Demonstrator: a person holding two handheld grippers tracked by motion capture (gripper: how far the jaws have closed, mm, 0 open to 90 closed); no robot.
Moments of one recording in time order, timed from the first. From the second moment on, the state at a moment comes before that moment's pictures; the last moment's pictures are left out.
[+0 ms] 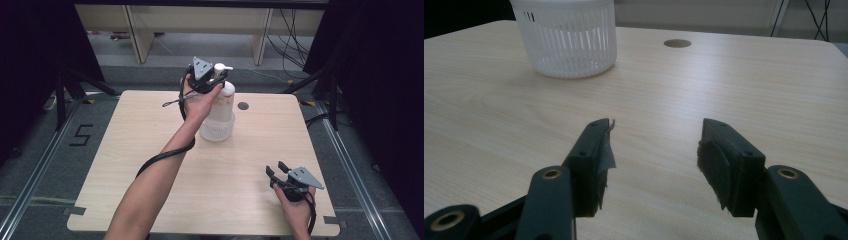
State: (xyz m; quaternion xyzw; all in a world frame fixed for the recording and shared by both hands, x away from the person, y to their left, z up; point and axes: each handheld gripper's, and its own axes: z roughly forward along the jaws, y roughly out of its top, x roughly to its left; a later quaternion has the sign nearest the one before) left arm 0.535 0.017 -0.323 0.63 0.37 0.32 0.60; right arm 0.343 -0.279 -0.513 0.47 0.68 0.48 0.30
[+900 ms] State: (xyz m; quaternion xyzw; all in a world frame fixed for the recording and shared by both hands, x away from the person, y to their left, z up) left arm 0.532 0.021 -0.348 0.64 0.38 0.32 0.58; right arm 0.342 -0.278 -0.513 0.47 0.68 0.48 0.29
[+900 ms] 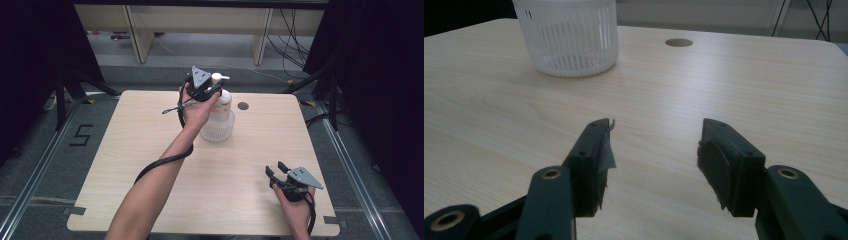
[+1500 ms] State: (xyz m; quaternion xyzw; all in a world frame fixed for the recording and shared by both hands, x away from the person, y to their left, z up) left arm 0.529 0.019 -0.358 0.65 0.39 0.31 0.57; right arm 0.342 -0.277 -0.513 0.47 0.68 0.48 0.29
